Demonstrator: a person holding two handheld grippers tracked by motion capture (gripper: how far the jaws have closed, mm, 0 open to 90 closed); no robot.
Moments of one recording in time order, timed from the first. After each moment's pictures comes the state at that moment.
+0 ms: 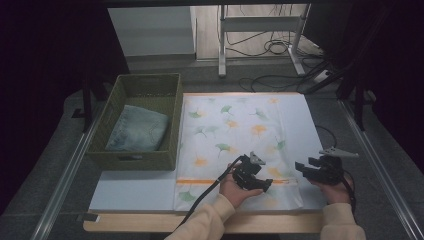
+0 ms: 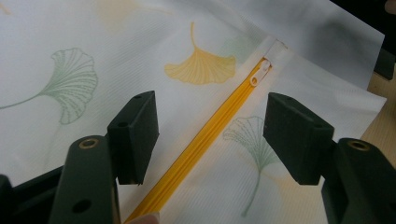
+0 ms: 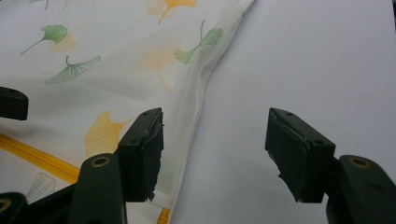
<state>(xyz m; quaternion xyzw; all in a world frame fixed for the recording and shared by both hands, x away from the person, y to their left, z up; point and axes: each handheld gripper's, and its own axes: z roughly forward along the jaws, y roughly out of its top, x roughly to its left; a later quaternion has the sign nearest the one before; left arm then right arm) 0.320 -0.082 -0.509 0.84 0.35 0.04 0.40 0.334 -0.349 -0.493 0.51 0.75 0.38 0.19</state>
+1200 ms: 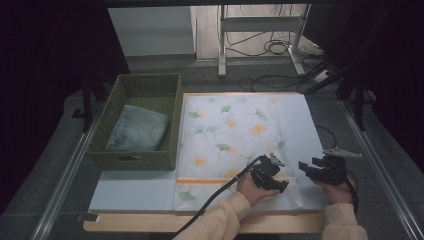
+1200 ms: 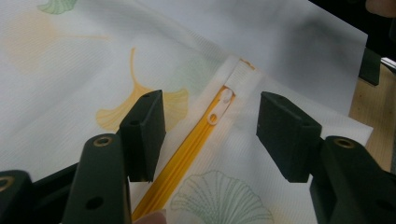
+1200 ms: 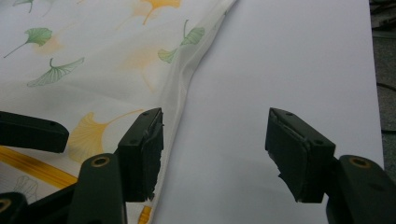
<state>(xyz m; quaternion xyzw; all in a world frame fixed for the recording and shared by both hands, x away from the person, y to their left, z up) 0.328 -0.132 -0.511 0.87 0.30 0.02 0.39 0.335 -0.357 -0.493 0.52 0.74 0.38 0.19</state>
